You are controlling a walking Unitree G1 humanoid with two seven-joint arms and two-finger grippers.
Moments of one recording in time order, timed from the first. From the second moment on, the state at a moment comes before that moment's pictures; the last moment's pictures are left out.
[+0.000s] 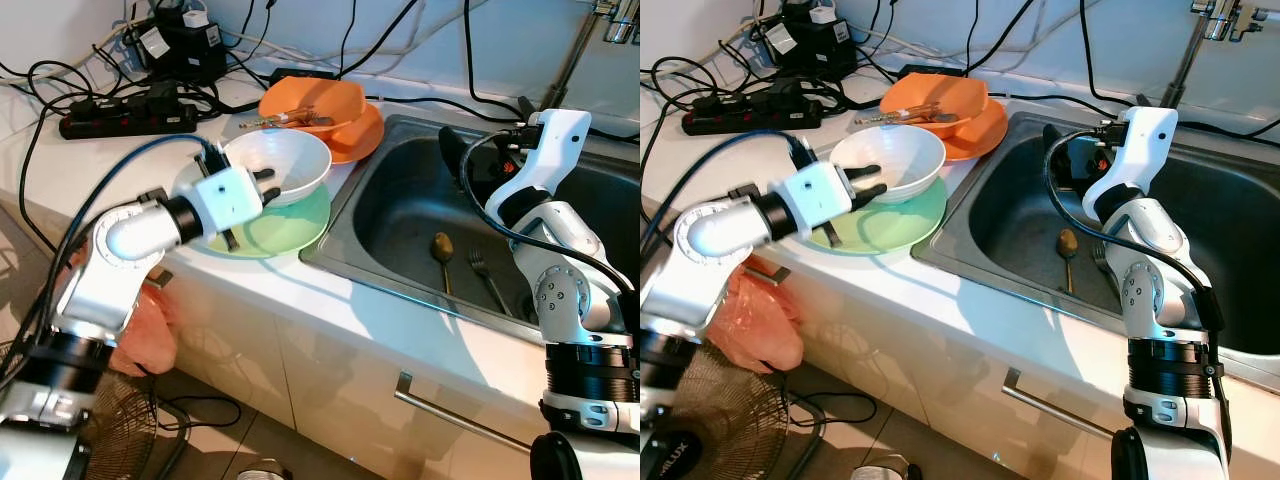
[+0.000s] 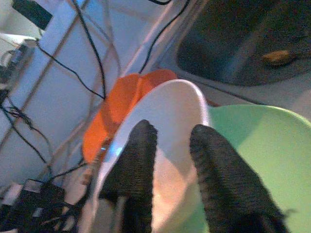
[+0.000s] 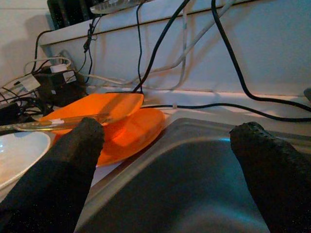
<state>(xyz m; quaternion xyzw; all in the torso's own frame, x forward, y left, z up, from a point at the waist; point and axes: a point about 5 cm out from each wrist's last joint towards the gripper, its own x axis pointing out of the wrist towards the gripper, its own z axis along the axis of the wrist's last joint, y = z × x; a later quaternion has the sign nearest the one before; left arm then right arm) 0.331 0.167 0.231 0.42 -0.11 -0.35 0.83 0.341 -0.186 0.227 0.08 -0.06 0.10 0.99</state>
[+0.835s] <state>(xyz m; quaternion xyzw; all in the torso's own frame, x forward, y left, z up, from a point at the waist) 0.367 0.199 0.231 0.40 0.03 -0.39 0.83 0.341 -0.184 0.227 0.08 -0.06 0.10 0.99</state>
